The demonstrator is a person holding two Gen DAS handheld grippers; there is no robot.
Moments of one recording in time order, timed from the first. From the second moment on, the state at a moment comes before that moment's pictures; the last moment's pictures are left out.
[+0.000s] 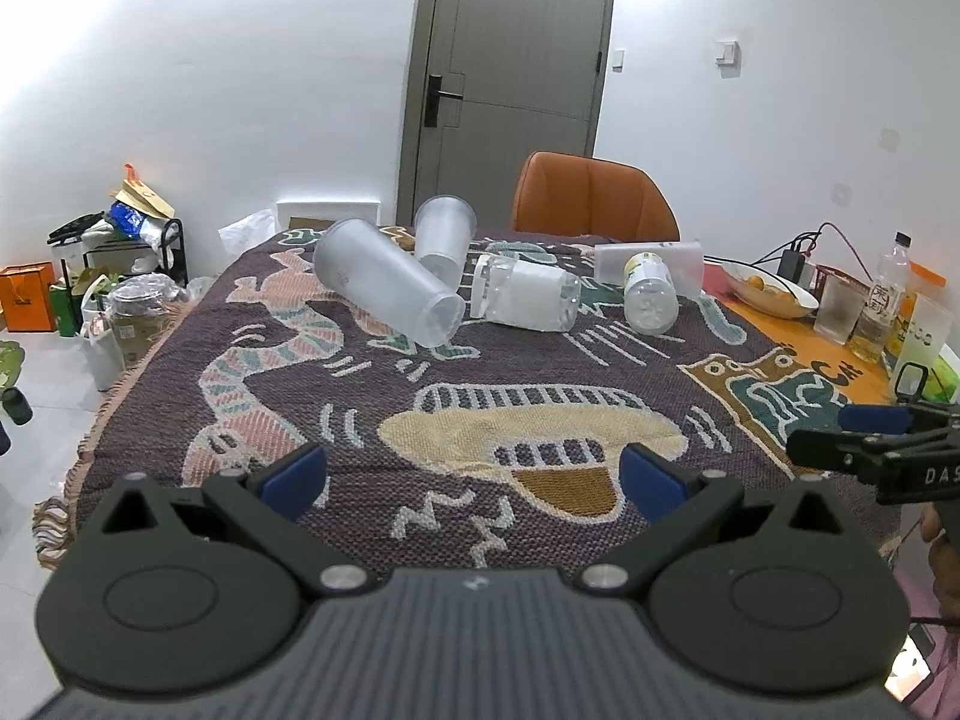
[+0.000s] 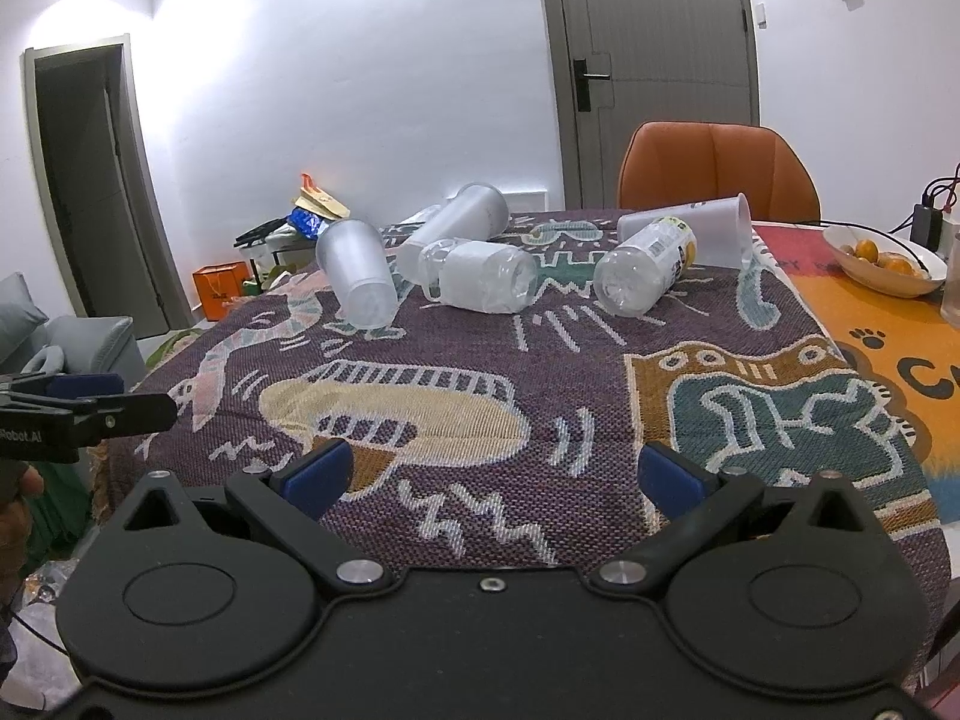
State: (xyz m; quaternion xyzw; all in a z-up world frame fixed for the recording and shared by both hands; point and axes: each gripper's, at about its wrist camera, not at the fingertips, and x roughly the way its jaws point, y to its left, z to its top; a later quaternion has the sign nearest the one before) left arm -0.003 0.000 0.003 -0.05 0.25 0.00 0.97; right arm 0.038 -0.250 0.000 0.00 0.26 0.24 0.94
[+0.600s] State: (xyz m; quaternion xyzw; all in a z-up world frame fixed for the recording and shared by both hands) left arm 0.023 0.000 0.005 -0.05 0.26 0.00 0.97; right arm 0.055 -0.264 0.007 0.01 0.26 0.22 0.94
